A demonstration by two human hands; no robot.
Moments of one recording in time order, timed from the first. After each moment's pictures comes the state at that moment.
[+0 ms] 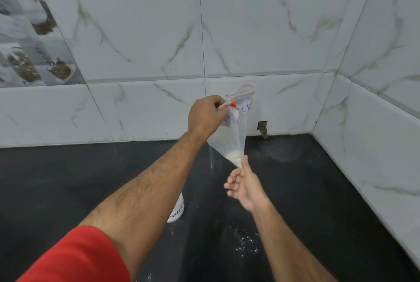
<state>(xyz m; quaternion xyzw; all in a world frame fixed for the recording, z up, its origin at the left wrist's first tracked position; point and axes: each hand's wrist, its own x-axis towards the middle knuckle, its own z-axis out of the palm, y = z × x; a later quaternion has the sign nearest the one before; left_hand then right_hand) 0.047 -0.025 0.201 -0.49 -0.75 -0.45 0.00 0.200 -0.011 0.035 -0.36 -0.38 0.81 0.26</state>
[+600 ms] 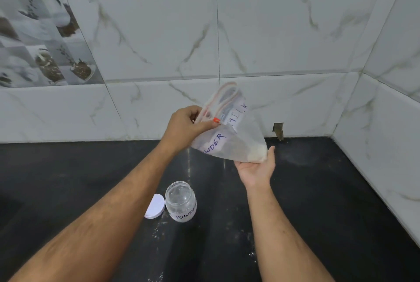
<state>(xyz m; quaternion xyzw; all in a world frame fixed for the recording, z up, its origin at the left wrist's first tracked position) -0.002 -0.107 0.198 -0.49 -0.70 -0.51 -0.11 0.145 0.018 0.056 -0.15 -0.06 0.88 0.44</state>
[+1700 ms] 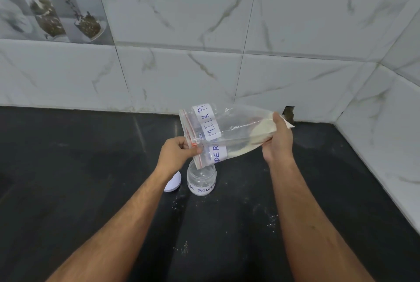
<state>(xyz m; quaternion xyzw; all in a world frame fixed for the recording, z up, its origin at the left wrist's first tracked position) -0.064 -0.207 0.068 -0.31 -0.70 -0.57 -0.29 0.126 -0.027 0.105 -0.33 -0.33 0.72 0.51</state>
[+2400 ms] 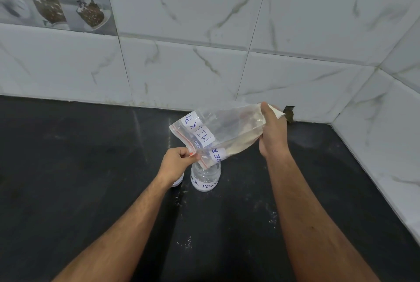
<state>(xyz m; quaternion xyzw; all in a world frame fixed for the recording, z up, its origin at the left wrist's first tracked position) -0.070 -0.221 0.026 -0.30 -0.70 -0.56 -0.33 0.100 -0.060 0.131 -0.34 -0.50 0.63 0.48</state>
